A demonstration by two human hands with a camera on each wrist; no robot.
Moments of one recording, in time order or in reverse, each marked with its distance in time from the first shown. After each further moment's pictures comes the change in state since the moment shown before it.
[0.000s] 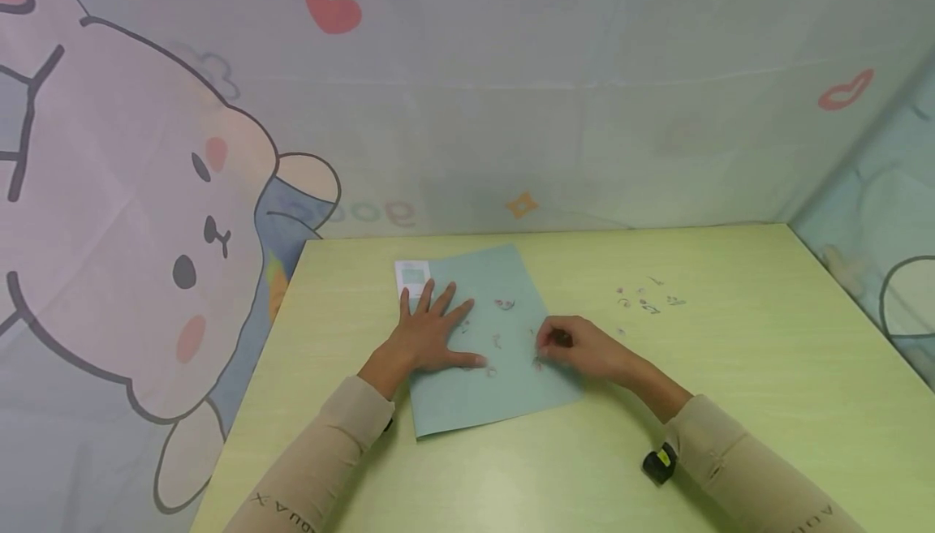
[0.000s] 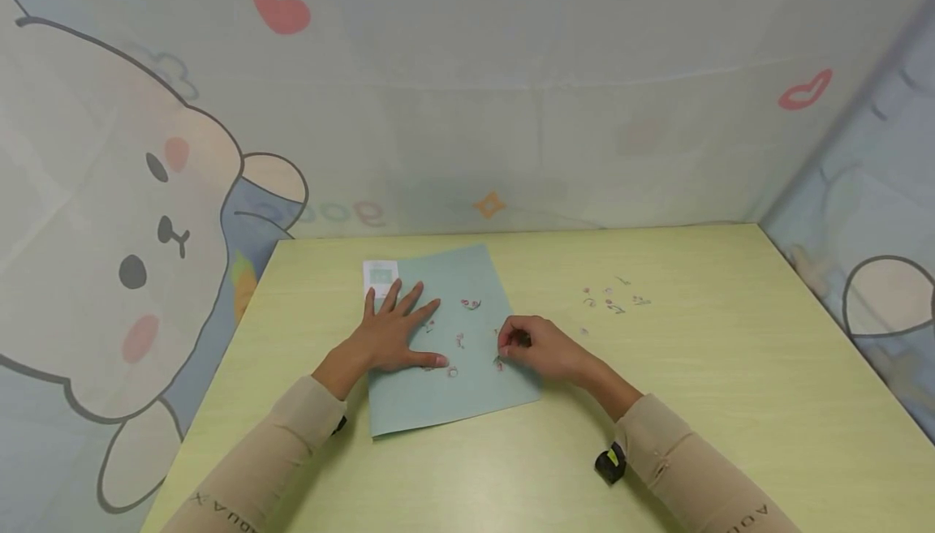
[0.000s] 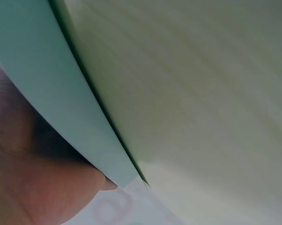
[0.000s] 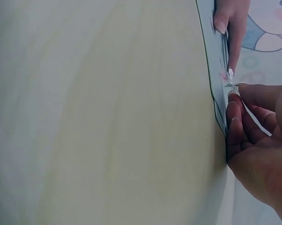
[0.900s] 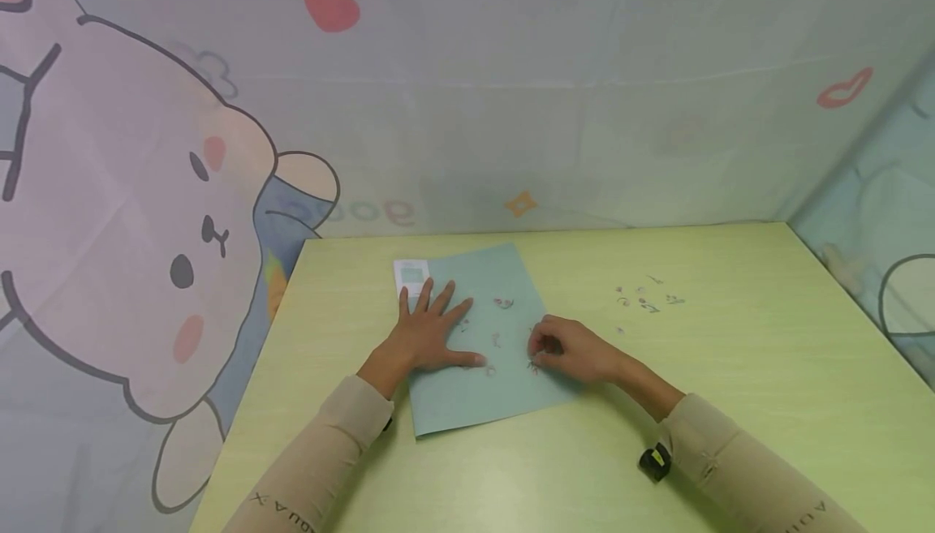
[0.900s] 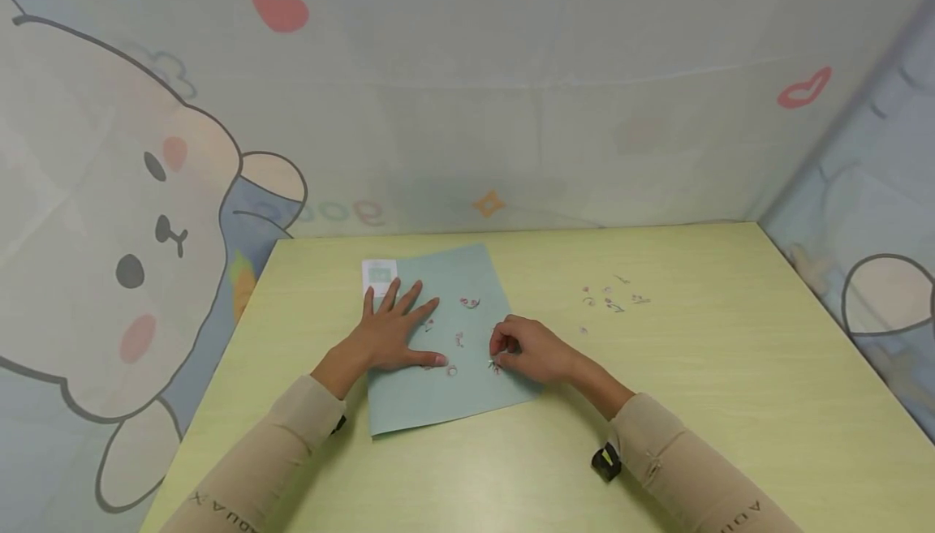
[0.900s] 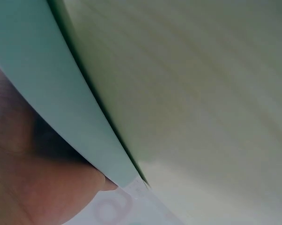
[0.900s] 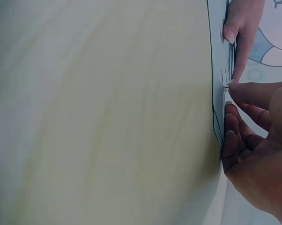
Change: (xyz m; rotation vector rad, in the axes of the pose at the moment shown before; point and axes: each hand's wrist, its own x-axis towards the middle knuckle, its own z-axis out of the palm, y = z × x) left_hand 0.000 0.001 0.000 0.001 0.006 0.004; right_hand 0.003 -0.008 0.008 -0.198 -0.026 -0.142
